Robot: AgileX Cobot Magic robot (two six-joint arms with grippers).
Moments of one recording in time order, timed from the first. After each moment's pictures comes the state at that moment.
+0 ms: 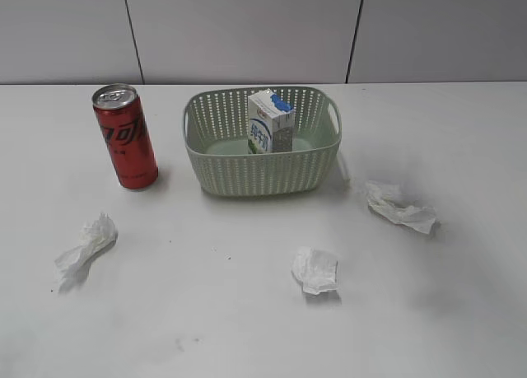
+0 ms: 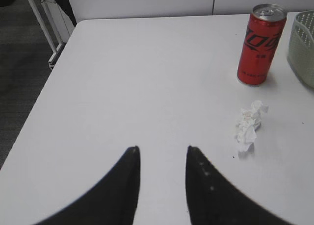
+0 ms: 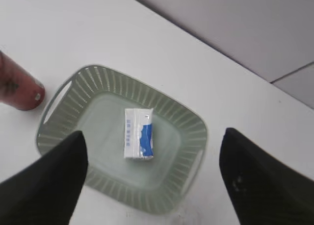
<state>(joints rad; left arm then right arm) -0.05 -0.01 -0.50 0.00 1.06 0.08 0.60 2.00 -2.26 -0.09 1.19 -0.08</state>
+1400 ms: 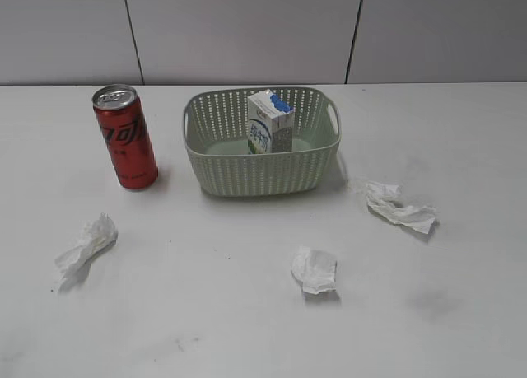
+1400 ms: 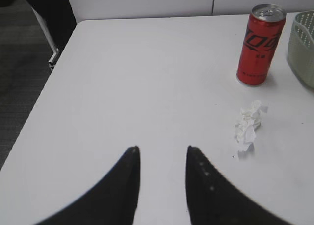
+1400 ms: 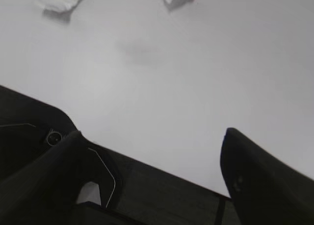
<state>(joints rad) -0.05 -0.01 -0.50 0.00 1.06 0.08 0.60 0.49 -0.56 -0.15 1.13 0.11</state>
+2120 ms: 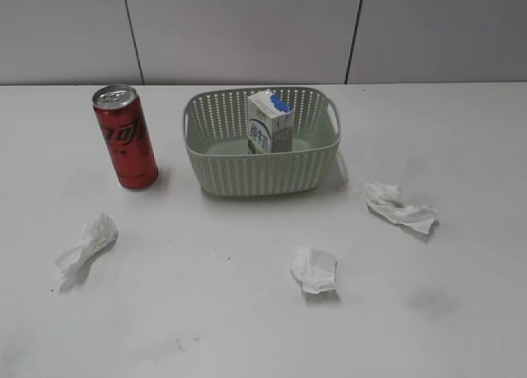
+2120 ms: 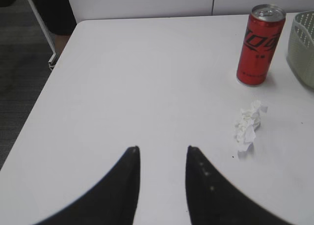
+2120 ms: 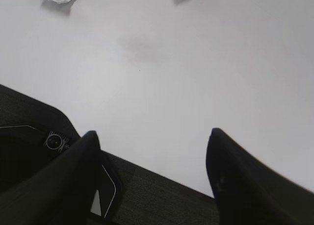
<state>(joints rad) -0.05 -0.01 -0.50 0.00 1.06 0.08 0.60 0.48 -0.51 -0.14 1.05 0.11</state>
